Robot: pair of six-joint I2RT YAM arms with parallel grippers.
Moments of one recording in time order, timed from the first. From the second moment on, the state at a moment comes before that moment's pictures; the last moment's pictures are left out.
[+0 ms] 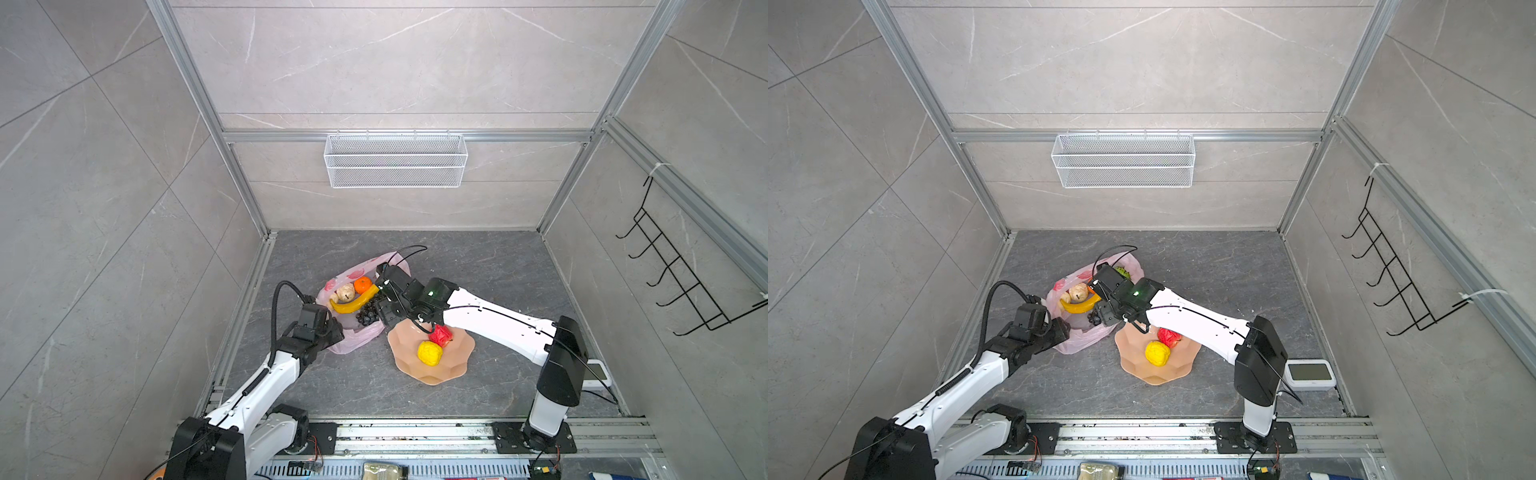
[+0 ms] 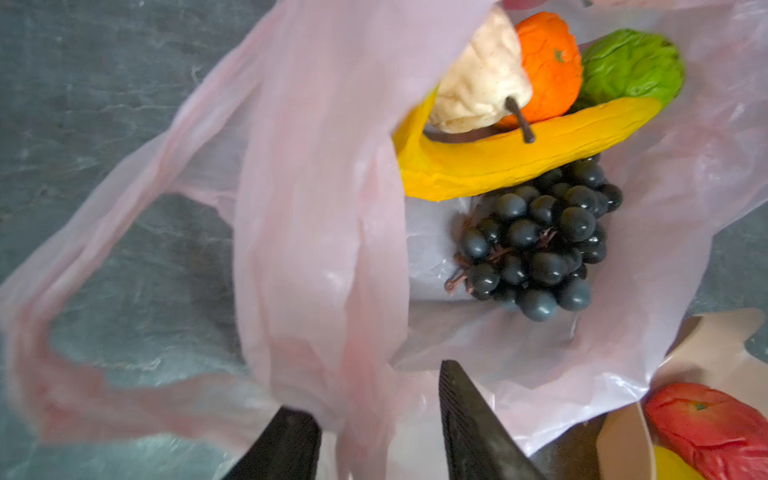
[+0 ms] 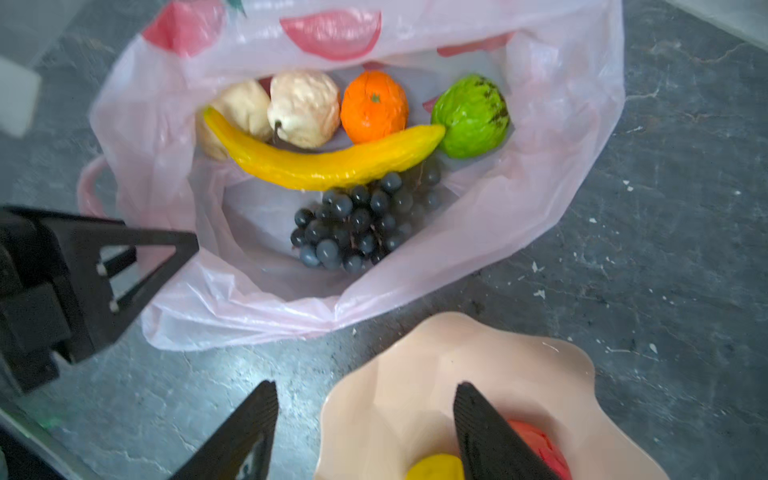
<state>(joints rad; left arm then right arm) -0.30 1.02 0.52 -0.39 -0.01 -0.66 0.98 1.81 1.64 -0.77 0.25 0.37</state>
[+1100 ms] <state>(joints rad) -0.35 1.48 1.07 -0.59 -0.46 -0.36 0.77 2.19 1.84 -0.47 0.21 0.89</state>
